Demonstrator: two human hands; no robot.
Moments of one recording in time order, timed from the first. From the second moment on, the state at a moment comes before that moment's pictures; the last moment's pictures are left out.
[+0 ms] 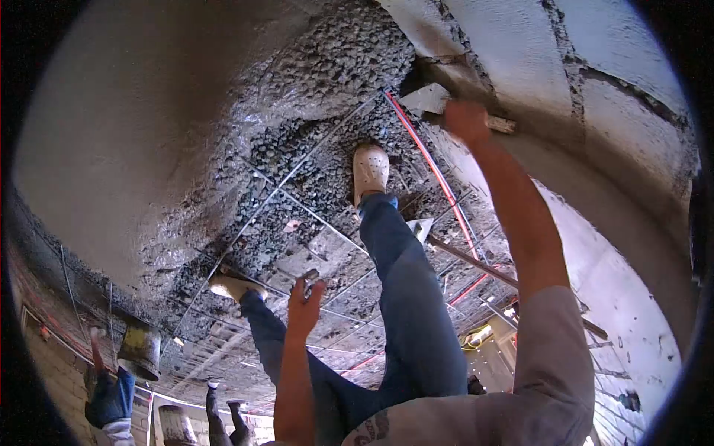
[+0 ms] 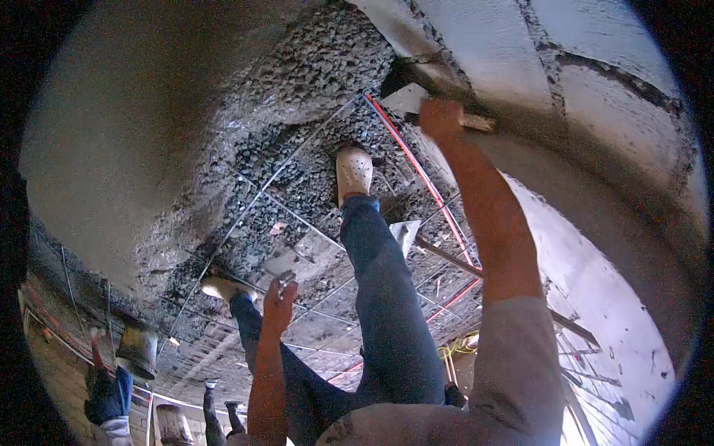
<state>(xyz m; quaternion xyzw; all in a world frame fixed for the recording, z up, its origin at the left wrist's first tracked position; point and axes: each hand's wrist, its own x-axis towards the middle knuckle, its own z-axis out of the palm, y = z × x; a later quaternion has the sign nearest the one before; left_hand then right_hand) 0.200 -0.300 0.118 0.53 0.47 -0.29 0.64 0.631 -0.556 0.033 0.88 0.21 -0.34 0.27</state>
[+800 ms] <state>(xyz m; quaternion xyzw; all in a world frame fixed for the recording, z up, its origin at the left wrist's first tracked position) 0.109 -0.235 0.095 0.49 0.55 -0.22 0.64 0.564 -0.551 0.071 0.87 -0.15 -0.48 -0.03</state>
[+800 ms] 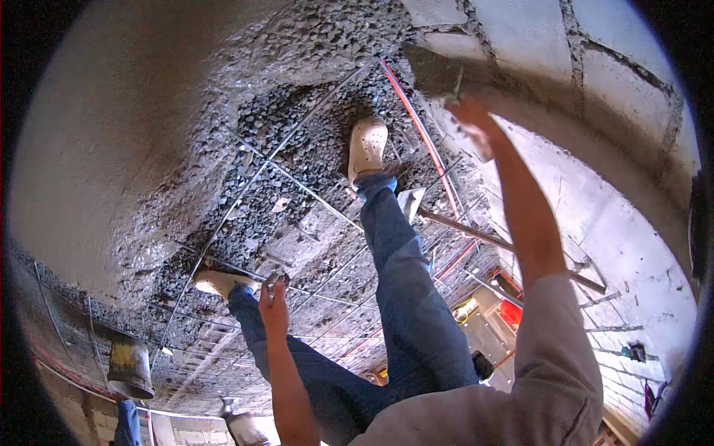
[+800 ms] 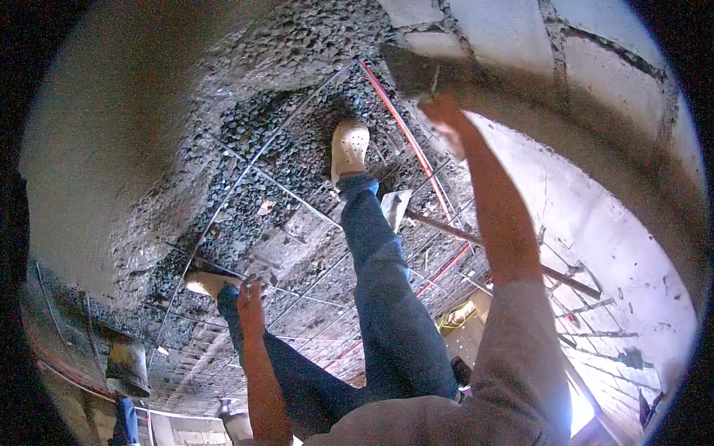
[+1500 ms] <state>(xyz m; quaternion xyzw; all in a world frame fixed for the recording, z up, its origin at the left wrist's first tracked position) 0.102 -0.222 0.048 0.64 0.50 -0.28 0.52 0.415 -0.457 -0.055 0.54 -0.46 -0.27 -0.66</state>
